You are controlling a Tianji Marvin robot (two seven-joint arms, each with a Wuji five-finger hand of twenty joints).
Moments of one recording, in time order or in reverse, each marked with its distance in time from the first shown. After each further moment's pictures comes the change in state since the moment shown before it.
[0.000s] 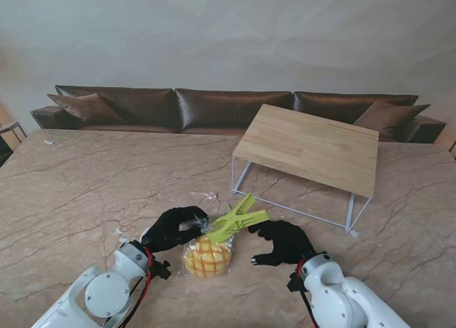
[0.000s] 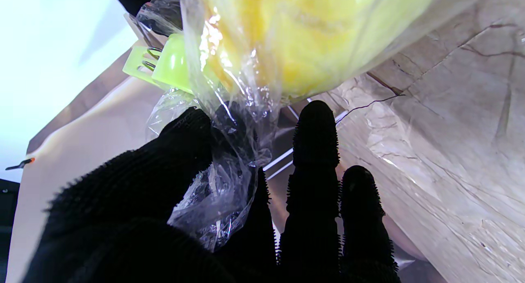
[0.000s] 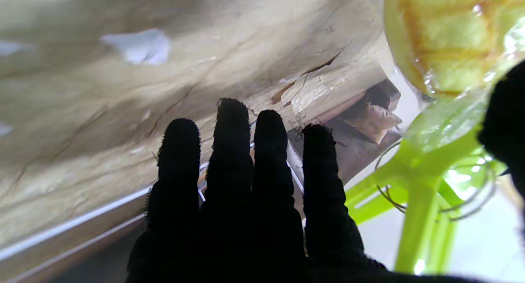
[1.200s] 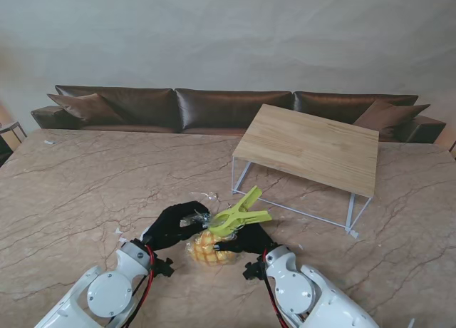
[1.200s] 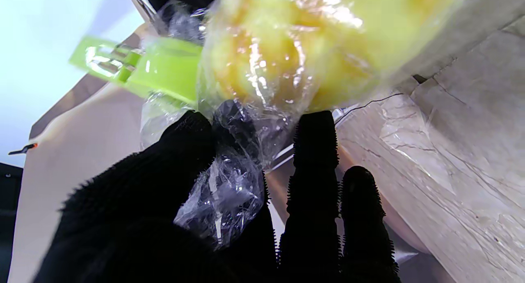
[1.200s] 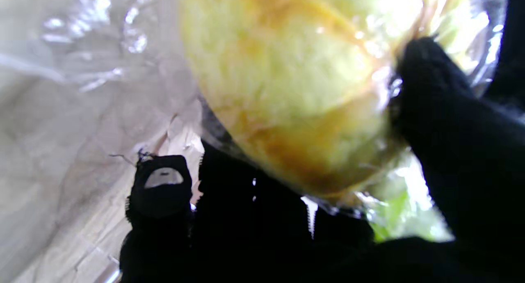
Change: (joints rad) left arm 0.009 -0.009 -0.003 -0.032 -0.016 0.024 0.023; right arm 0.254 -0.131 -0.237 0.322 0.368 -0.271 -0.094; left_hand 0.036 0.055 -0.086 0.002 -0.048 -0.002 0.005 -0.063 -0.029 -0.003 -0.074 -0.001 -0.038 0.000 -0.053 -0.008 -0.006 0.003 0.000 0.000; right_hand 0.346 0.074 -0.017 -0.155 0.367 -0.271 0.367 -0.044 0.395 -0.079 0.384 0.384 0.232 0.020 0.738 0.569 0.203 0.149 0.575 0.753
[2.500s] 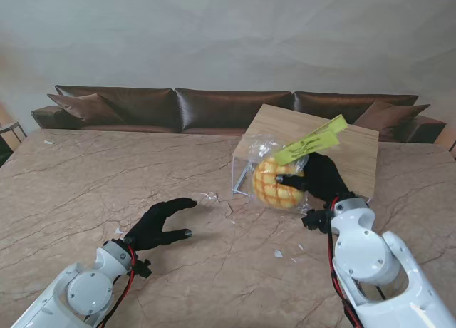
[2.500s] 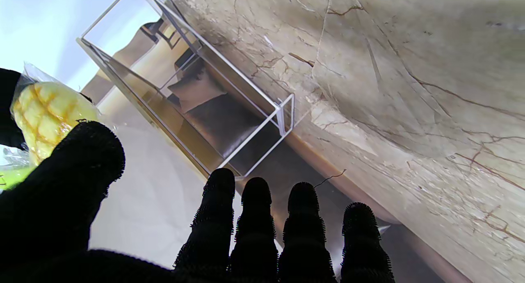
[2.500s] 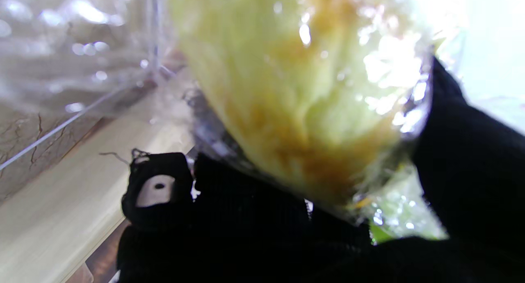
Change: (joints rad) left arm 0.003 0.031 -0.099 0.071 0.163 -0.059 -0.056; right arm -0.224 0.069 0.492 -0.650 -0.039 0.495 0.159; left_hand -0.516 -0.020 -0.025 0.139 -0.209 0.309 -0.698 -0.595 -0.738 0.120 -0.435 -0.737 -0.560 -0.140 -0.560 -0.537 -0.141 -0.045 -0.556 -0.310; right_hand 0.000 0.060 -0.021 0.002 0.031 0.077 0.000 0.009 0.102 0.034 -0.031 -0.084 0.127 0.013 0.029 0.018 0.153 -0.015 0.069 -0.073
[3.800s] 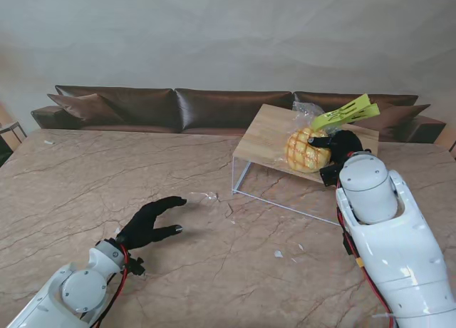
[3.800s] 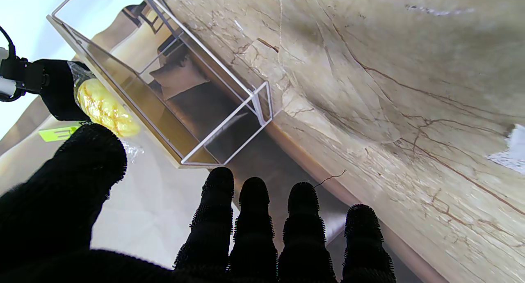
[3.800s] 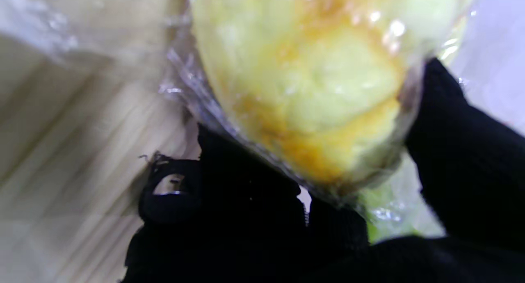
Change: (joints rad) left arm -0.018 -0.002 -0.026 0.070 -0.033 -0.011 0.009; right arm 0.371 -0.062 0.021 0.305 0.188 0.544 -0.009; left_hand 0.001 0.016 0.000 0.000 0.000 -0.012 0.013 0.012 0.001 -0.023 0.000 0.000 0.000 -0.001 0.000 0.000 -0.005 0.020 -0.037 0.048; right_hand 0.009 0.054 -0.077 0.056 -0.045 0.081 -0.147 0.014 -0.137 0.030 -0.038 -0.063 -0.166 0.018 -0.077 -0.048 -0.171 -0.162 0.020 -0.006
